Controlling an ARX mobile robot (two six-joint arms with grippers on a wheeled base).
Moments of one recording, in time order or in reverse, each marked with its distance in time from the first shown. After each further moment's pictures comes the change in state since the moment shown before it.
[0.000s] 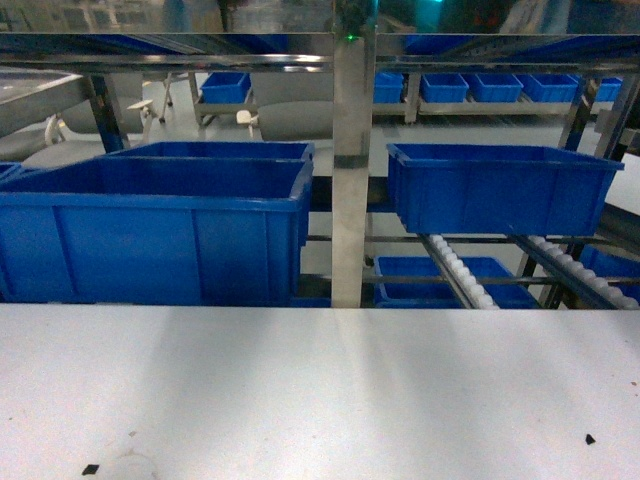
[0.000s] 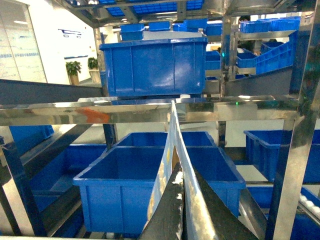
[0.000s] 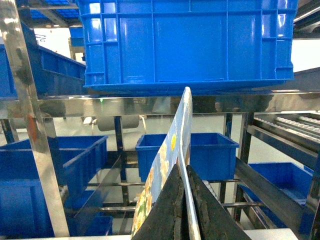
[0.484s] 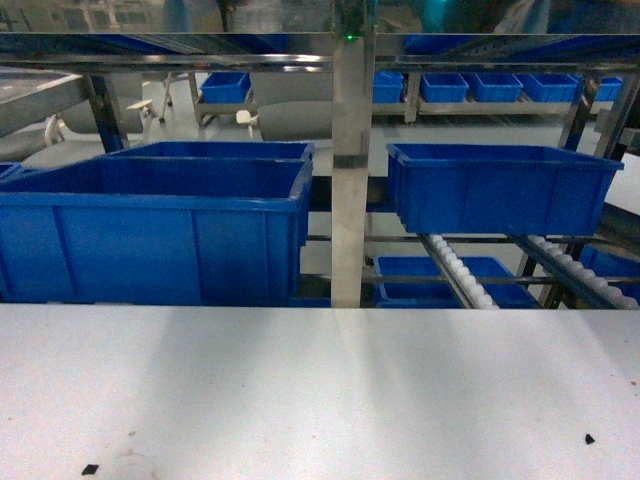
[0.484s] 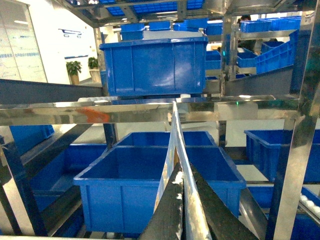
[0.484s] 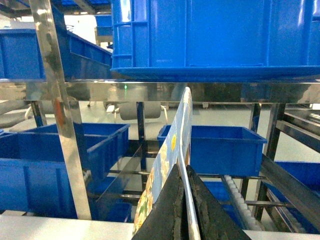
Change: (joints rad) left arm 0.000 0.000 0.000 0.000 0.000 0.000; right arm 0.075 0.142 -0.028 0.136 -0.048 -0.010
